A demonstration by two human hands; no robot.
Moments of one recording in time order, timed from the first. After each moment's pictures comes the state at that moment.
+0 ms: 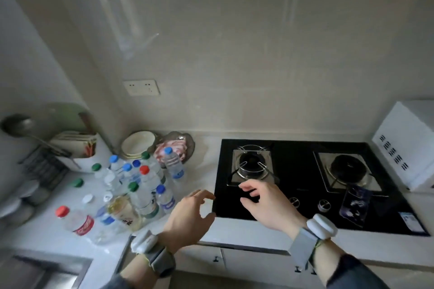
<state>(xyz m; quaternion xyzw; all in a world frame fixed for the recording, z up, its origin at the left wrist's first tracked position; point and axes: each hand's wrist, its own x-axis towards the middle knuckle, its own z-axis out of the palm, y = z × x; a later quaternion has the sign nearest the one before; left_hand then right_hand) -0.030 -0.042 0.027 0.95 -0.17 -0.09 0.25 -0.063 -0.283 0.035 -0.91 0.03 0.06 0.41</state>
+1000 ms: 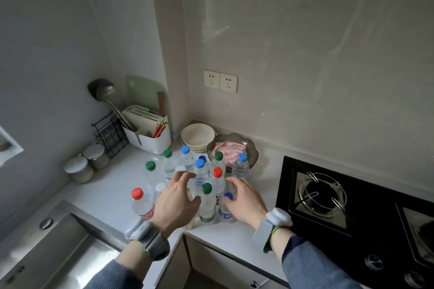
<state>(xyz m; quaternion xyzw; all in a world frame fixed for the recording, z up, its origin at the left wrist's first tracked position) 0.050 0.197 0.014 0.96 0.03 0.02 0.28 0.086 -0.015 -0.006 -0.94 -0.07 0.11 0.32</state>
